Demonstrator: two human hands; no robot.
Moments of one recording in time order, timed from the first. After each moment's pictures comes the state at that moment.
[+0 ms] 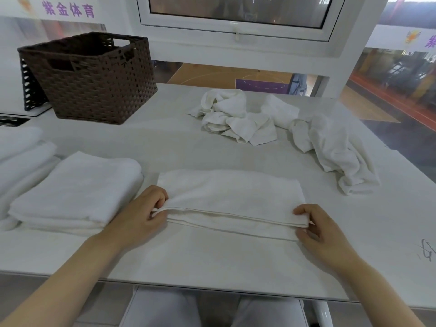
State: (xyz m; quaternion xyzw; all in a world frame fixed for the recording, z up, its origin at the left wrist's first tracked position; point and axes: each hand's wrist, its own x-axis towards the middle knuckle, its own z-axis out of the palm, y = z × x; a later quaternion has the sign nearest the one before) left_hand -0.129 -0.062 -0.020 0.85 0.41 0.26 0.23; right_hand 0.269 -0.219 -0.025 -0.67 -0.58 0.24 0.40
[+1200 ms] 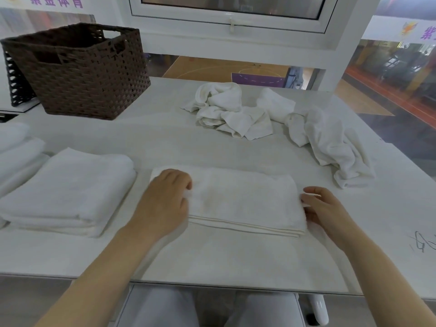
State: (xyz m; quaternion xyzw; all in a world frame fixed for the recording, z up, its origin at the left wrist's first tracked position) left_hand -0.058 -0.072 0.007 0.88 0.40 0.27 0.02; right_hand 0.282 -0.188 0.002 -0.71 -0.30 0.38 0.51
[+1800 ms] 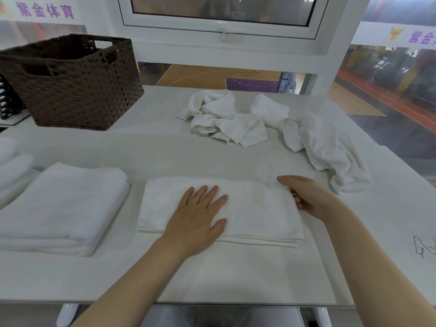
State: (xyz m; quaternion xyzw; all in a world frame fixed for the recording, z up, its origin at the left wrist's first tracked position) left_hand -0.002 -0.073 -0.033 0.92 0.39 0.07 0.01; right_hand 0.289 -0.126 0.030 -0.71 -0.32 0.47 0.42
